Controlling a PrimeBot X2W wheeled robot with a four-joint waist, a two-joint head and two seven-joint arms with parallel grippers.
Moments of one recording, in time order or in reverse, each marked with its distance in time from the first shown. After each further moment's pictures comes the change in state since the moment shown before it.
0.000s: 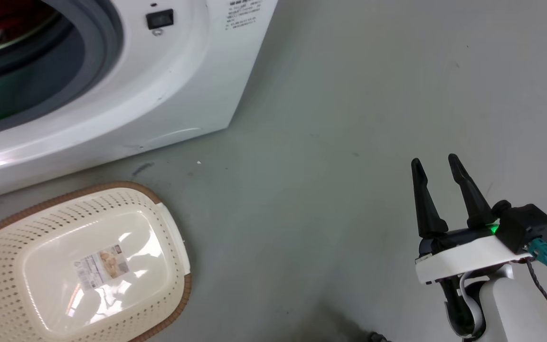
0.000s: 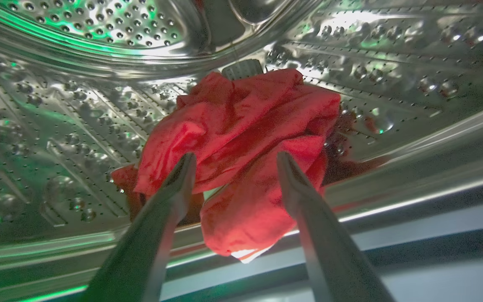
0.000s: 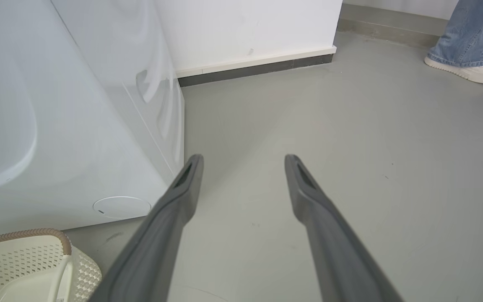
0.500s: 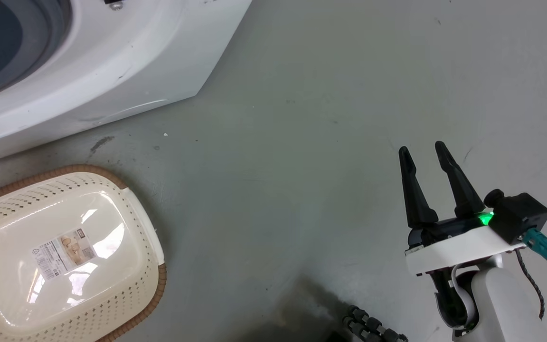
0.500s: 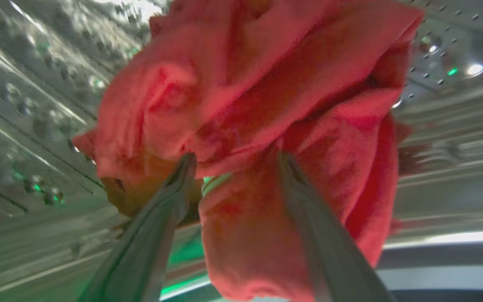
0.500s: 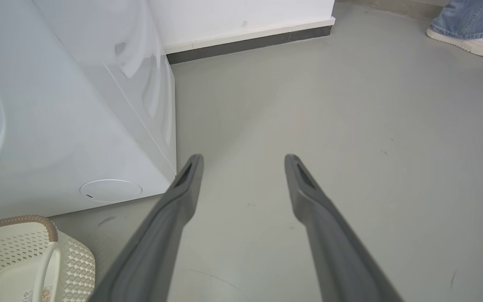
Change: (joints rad) left arm -0.132 0.175 -0.133 -0.103 -0.130 0.000 0.395; right arm -0.038 0.000 0.053 -0.012 0.063 0.000 0.000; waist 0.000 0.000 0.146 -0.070
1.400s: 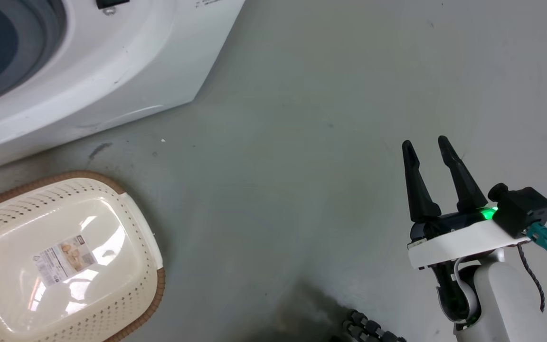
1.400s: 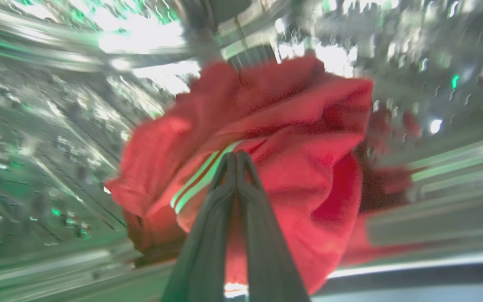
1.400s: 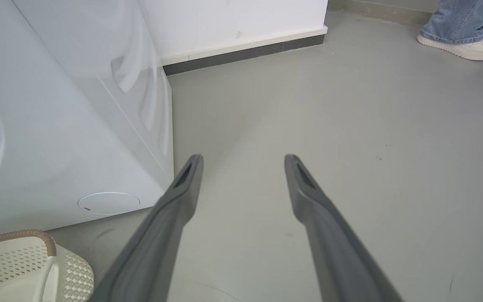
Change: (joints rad) left arm 0.110 0.029 0.008 -0.203 0.007 0.118 -0.100; right arm -0.022 0.000 -0.004 0.015 0.024 0.000 0.000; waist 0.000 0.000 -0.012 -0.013
